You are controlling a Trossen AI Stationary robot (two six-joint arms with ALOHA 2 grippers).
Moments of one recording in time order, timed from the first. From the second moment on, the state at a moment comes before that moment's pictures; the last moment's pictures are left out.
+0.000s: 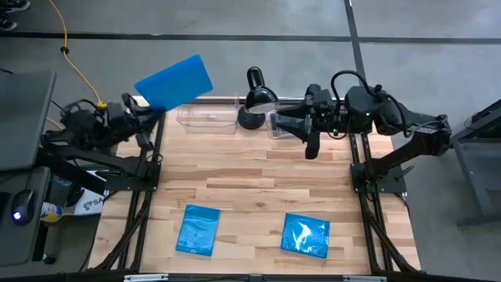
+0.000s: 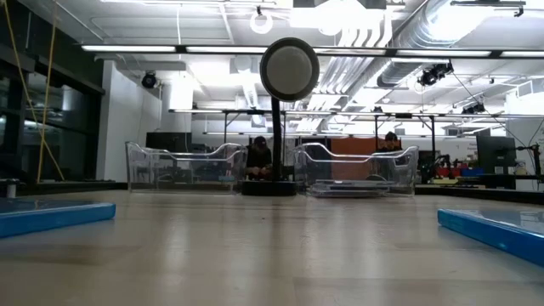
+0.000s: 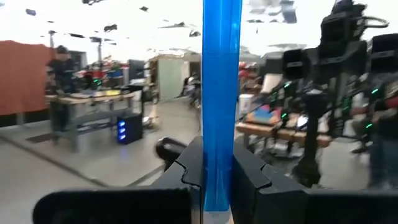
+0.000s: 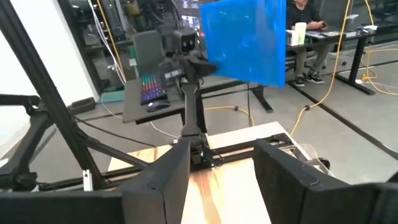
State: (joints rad) left arm -0.17 0.37 0.85 -0.22 -0.66 0.10; right arm 0.07 1.32 1.73 -0.53 0.19 0.19
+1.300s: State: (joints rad) left arm -0.17 0.85 1.80 -0.68 -0.95 0.39; right arm 0.07 1.32 1.73 -0.61 0.18 0.18
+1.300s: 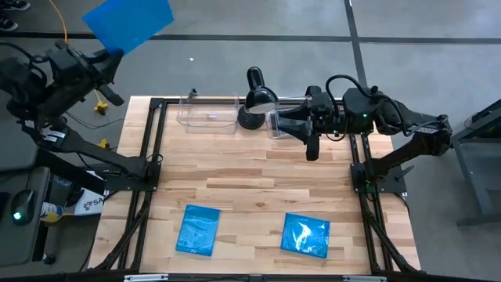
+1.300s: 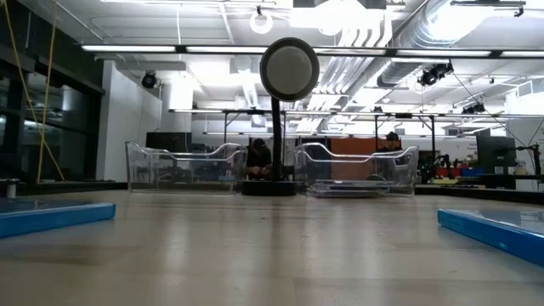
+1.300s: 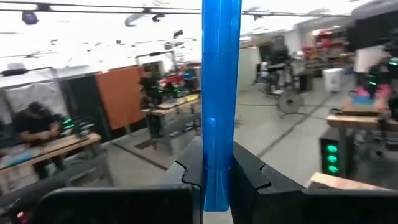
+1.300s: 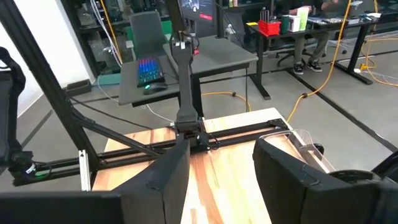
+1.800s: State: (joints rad) left arm -0.17 1.12 2.11 -0.70 -0.82 0.44; right arm 0.07 1.32 1.73 -0.61 0.17 0.16
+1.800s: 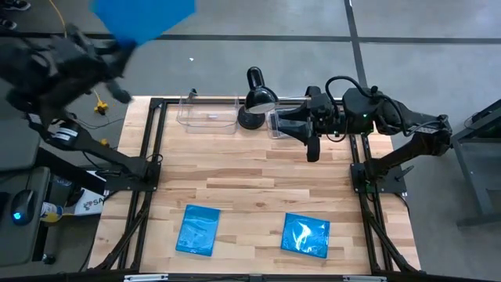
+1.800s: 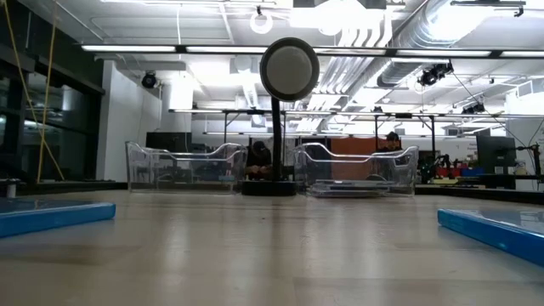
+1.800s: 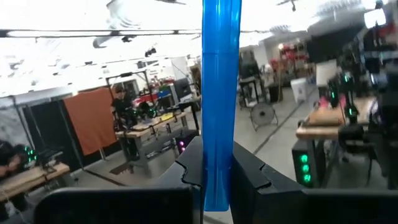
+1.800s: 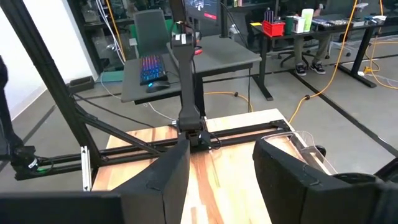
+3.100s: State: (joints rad) left arm 1.28 1.82 2.30 -1.45 0.54 0.13; right arm 0.07 1.32 1.73 -0.68 0.23 0.20
